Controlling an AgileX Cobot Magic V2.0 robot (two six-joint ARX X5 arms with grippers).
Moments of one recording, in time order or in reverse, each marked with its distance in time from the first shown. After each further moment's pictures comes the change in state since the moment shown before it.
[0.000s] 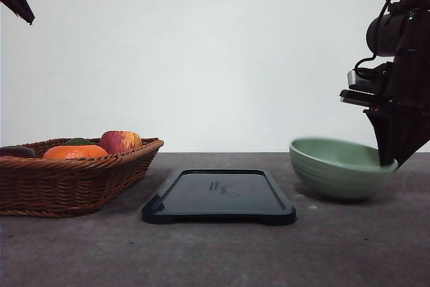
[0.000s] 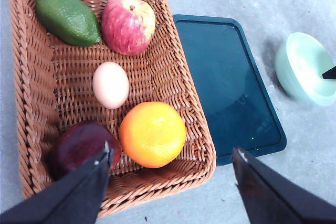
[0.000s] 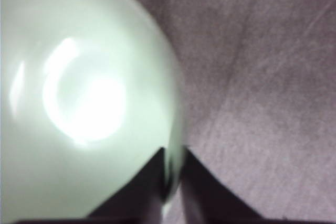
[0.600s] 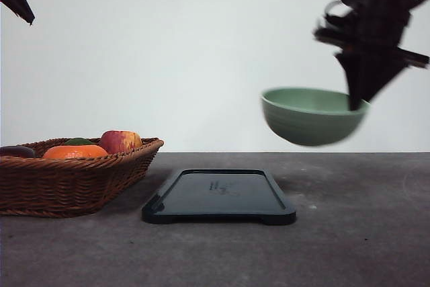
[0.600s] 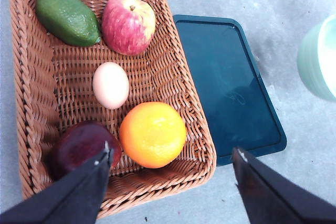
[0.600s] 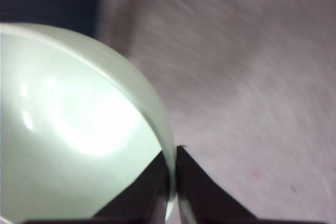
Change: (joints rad) left_arx 0.000 0.000 0.000 0.000 0.000 0.000; right_arx 0.133 -0.009 0.322 -0.290 0.001 -0.045
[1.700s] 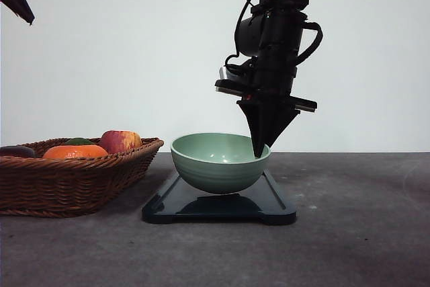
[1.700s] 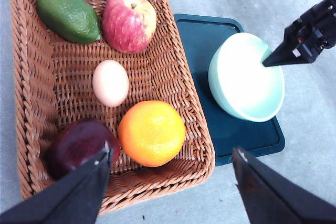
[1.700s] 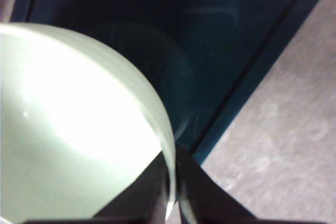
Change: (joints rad) left_arx 0.000 0.000 0.000 -0.004 0.000 -0.019; right_arx 0.232 0.440 0.406 -0.093 0.026 0.000
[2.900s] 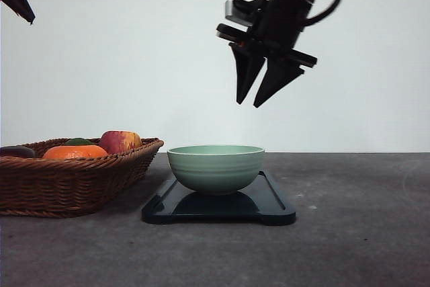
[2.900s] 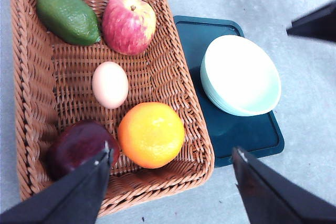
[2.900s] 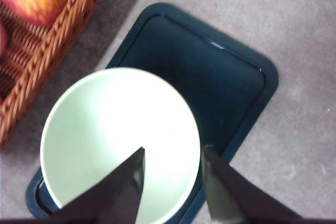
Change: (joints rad) left_arx 0.000 0.000 0.000 0.005 0.000 0.000; right_arx 0.021 -0.401 -0.426 0.462 -0.003 -0.004
